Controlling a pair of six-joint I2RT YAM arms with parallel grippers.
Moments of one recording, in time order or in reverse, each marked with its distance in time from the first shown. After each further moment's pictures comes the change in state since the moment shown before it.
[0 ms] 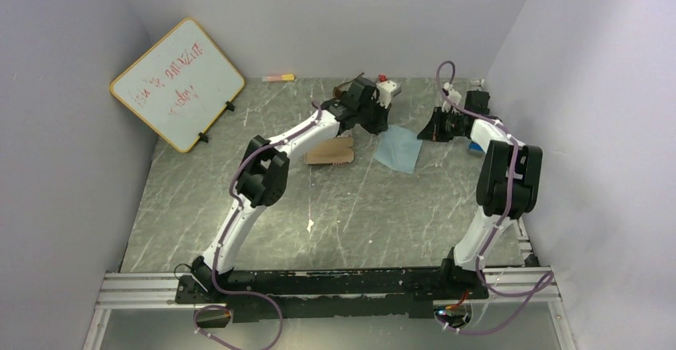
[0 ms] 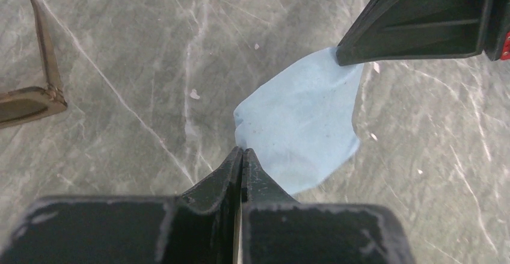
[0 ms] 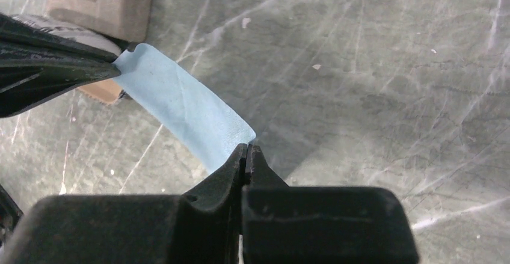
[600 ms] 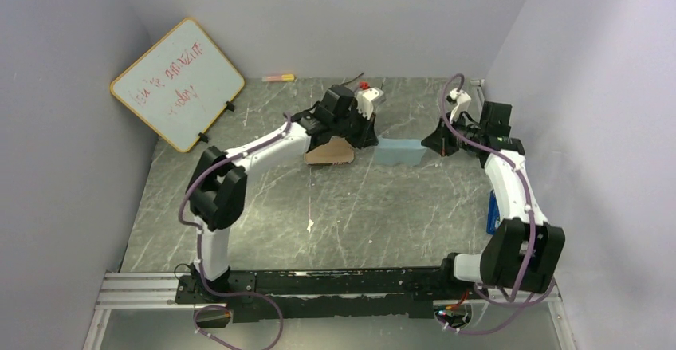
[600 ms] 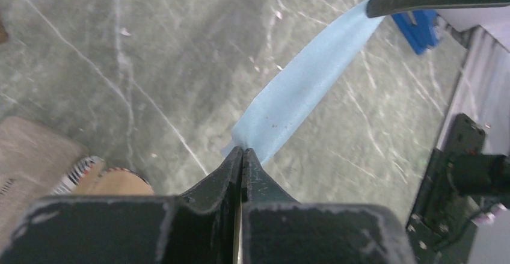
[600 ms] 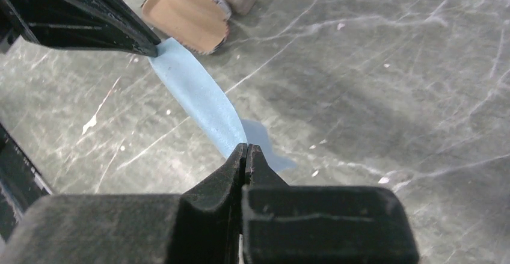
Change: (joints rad) left arm -0.011 -0.464 -0.548 0.126 0.108 -0.064; right arm 0.000 -0.550 -0.218 -0.141 -0.104 -0.203
